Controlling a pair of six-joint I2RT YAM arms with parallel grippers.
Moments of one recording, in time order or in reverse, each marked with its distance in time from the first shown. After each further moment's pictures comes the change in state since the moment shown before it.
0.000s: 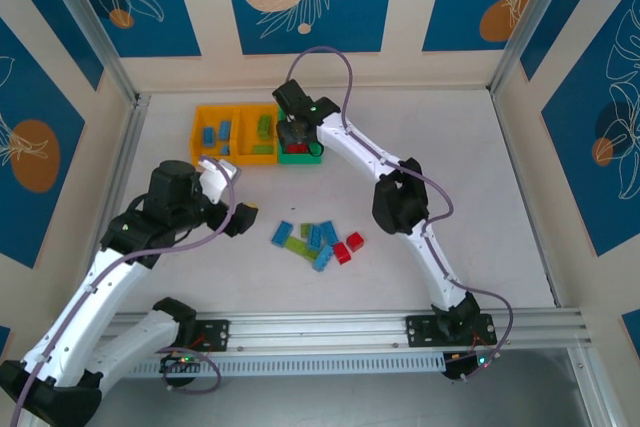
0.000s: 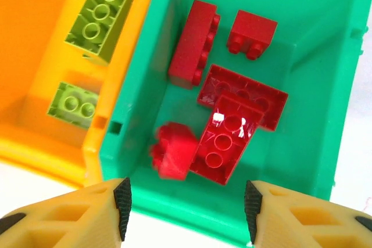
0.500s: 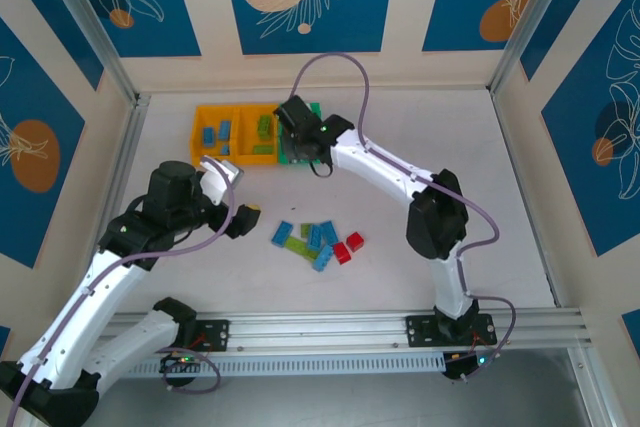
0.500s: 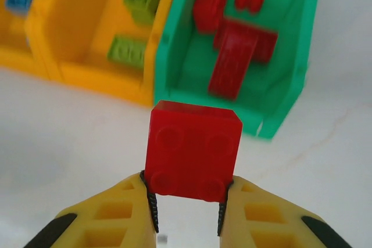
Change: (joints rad) left arm -0.029 -0.013 0.010 0.000 0.016 0.000; right arm 0.076 -0.357 -0.438 0.149 0.063 0.122
